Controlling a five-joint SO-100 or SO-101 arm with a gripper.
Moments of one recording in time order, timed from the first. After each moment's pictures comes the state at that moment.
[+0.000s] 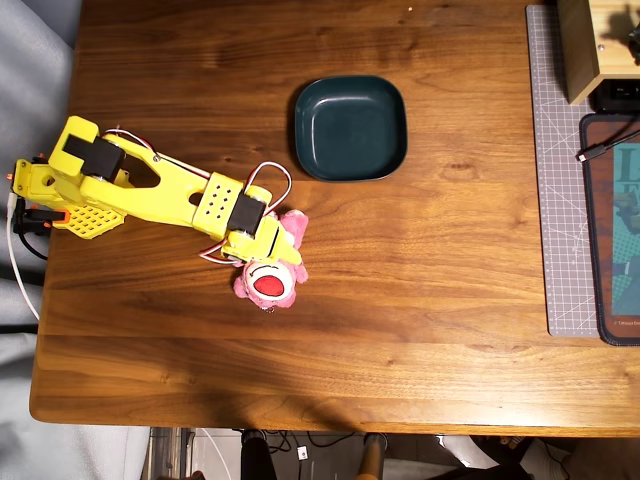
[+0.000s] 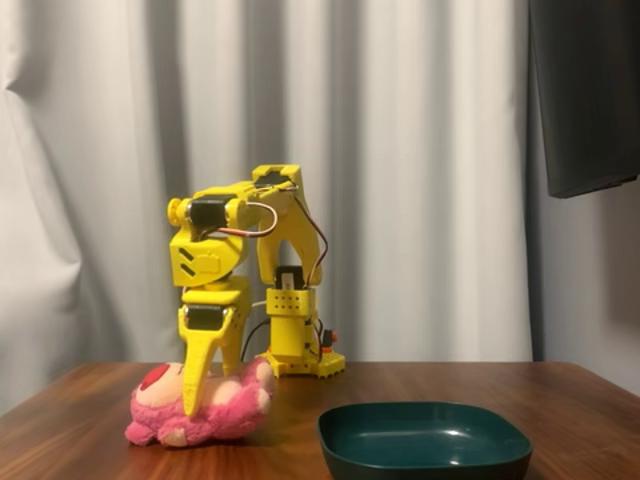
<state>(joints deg) -19.3 69.5 87.2 85.9 -9.3</state>
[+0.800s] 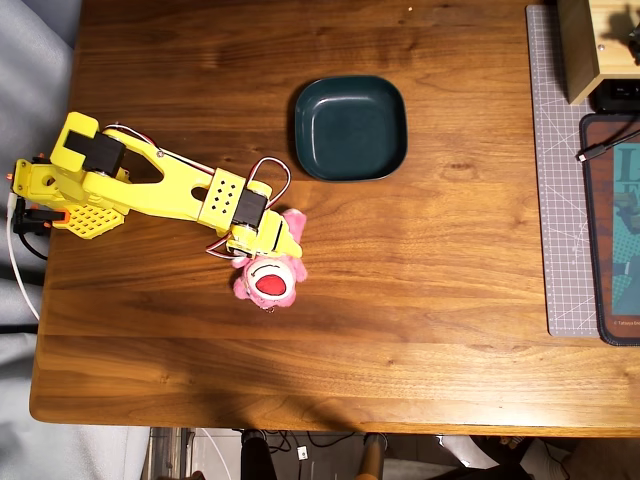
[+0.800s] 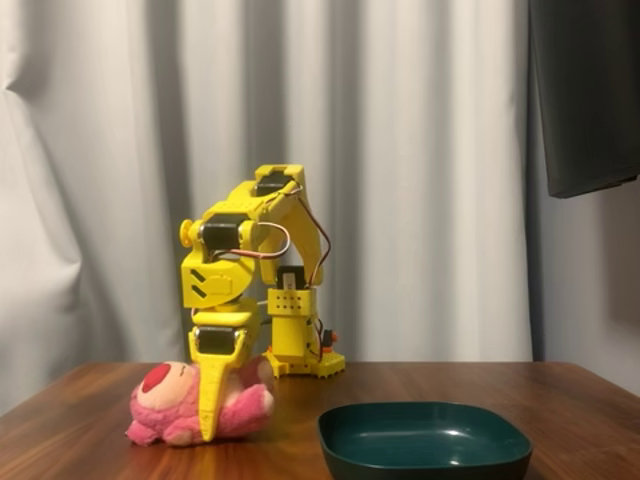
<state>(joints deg) -17.1 69.6 94.8 75.8 -9.3</state>
